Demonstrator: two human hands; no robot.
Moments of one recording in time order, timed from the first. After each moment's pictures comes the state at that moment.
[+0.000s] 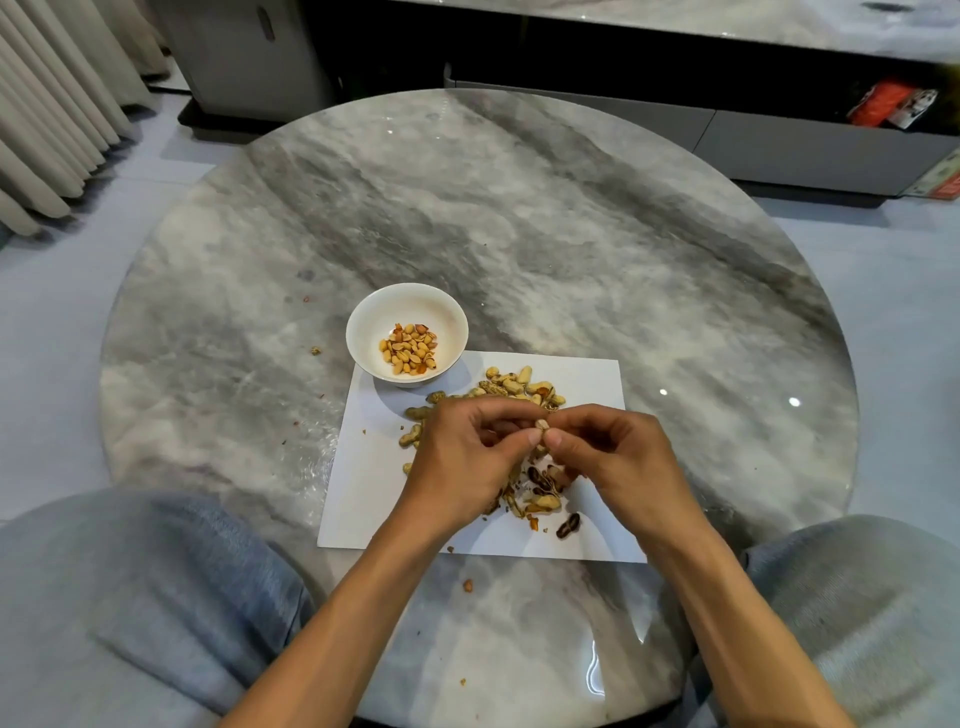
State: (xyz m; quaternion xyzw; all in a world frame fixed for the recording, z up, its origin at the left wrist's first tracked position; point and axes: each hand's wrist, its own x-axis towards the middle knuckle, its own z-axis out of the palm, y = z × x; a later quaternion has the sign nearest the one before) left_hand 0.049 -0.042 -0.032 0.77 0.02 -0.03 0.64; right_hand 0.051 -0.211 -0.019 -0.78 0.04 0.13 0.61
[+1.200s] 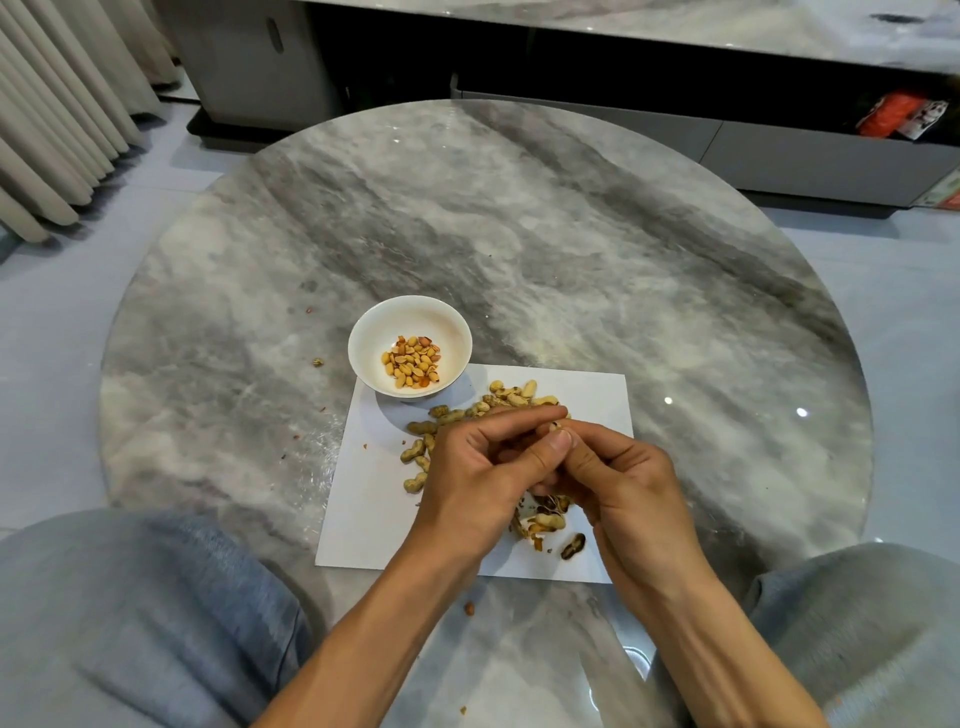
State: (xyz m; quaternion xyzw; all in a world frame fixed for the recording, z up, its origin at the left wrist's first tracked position) left_hand 0.037 -0.057 -0.013 0.60 0.08 -0.07 0.79; right_hand 0.037 -0.186 -0.007 -0.62 0.10 0.12 0.77
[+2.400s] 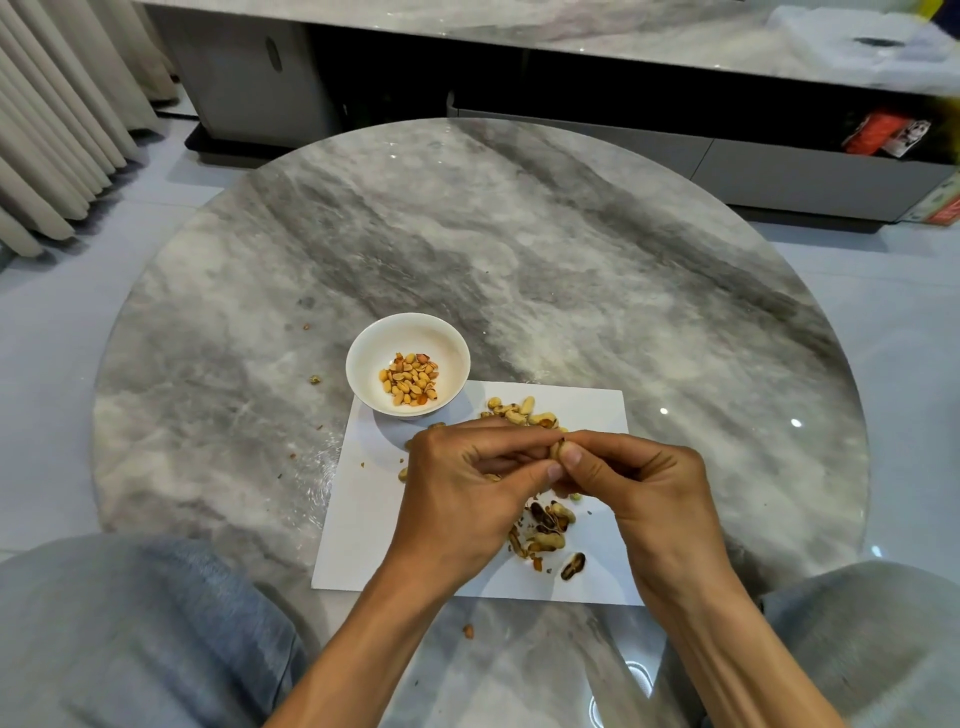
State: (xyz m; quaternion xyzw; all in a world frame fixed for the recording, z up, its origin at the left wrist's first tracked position) left_hand 0.041 -0.042 -0.002 0.74 -0.02 0.04 0.67; right_hand 0.044 -0.194 0.014 -0.67 0.10 0.06 0.73
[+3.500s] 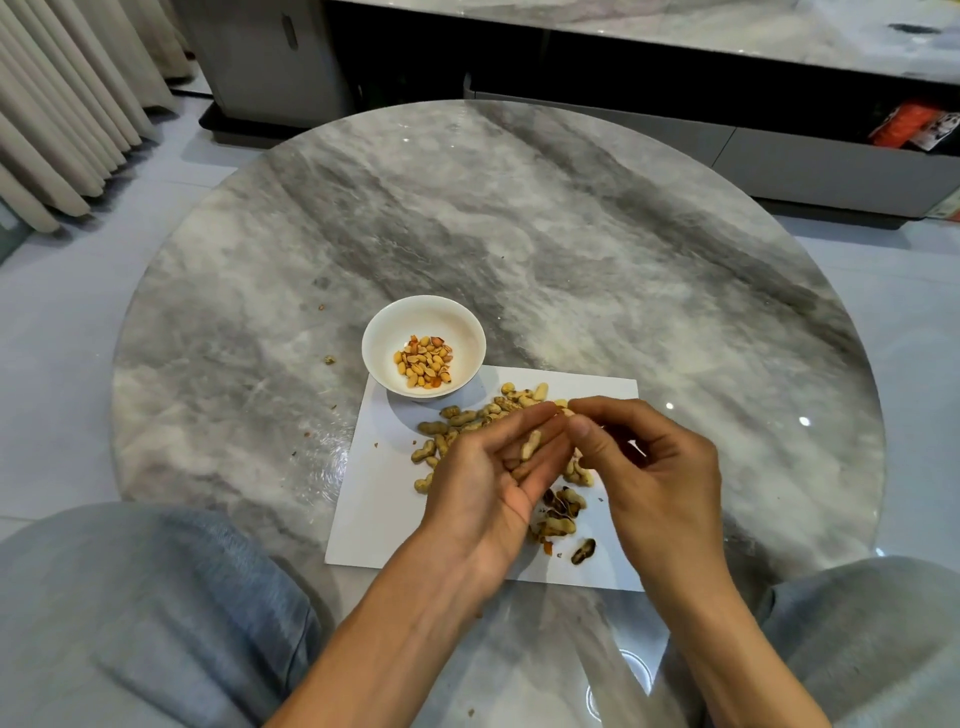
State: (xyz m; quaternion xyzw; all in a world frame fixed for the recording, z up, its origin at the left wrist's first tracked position) left_hand 0.044 -0.057 0.009 0.26 0.30 -0.16 0.91; right_hand 0.041 -0.184 0.010 -0.77 0.03 -0.04 0.64
